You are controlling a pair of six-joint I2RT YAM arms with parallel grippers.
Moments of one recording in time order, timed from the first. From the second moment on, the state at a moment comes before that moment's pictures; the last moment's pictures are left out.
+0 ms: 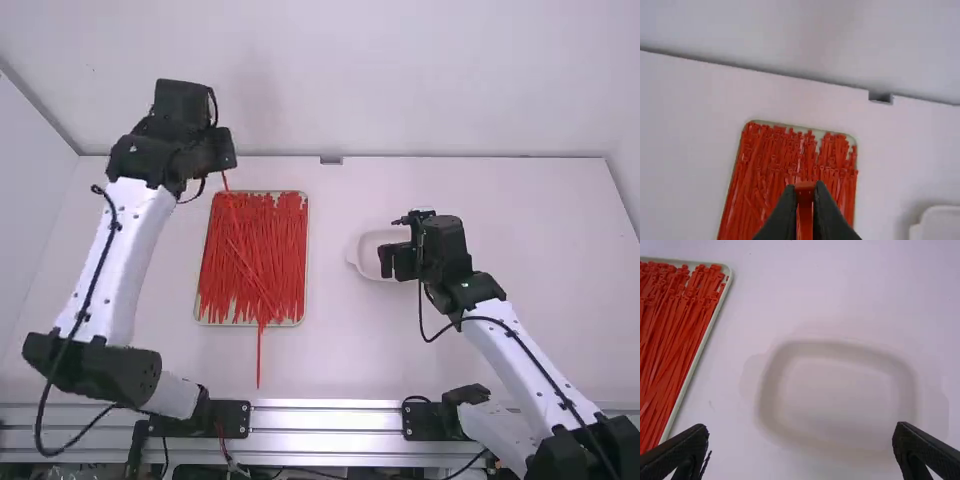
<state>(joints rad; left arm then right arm) -0.12 1.55 1.79 -0.97 -0.12 -0.29 0.30 1.14 0.72 -0.35 -0.07 0.10</state>
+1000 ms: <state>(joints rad) -0.17 0.86 0.74 -0.19 0.22 -0.37 0.30 1.14 0.72 -0.16 -0.70 -0.03</state>
